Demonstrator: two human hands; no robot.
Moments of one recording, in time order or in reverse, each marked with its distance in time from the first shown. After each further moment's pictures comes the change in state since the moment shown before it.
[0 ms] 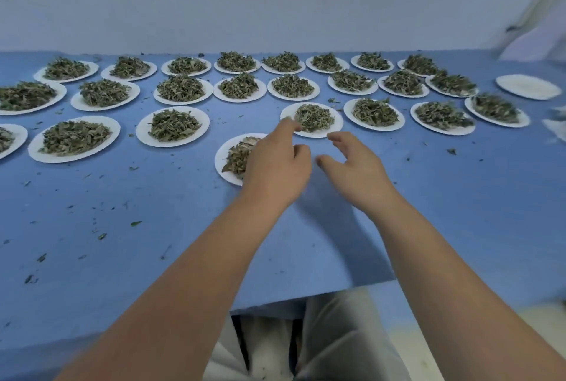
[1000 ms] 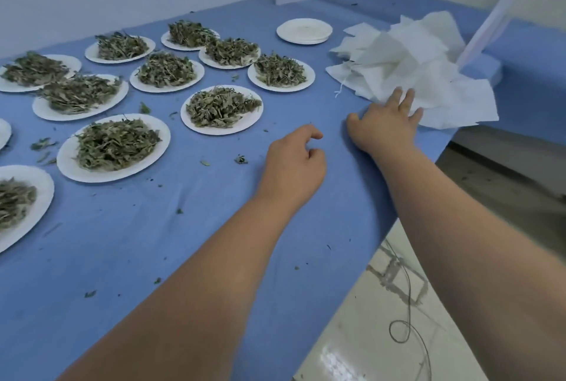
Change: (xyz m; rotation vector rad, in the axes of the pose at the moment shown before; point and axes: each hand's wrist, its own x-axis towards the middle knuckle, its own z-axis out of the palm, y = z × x) left_hand 0.068 0.178 0.383 -0.365 -0.597 0.221; right_hand 0.095 0.319 -0.322 -0.805 0.514 0.759
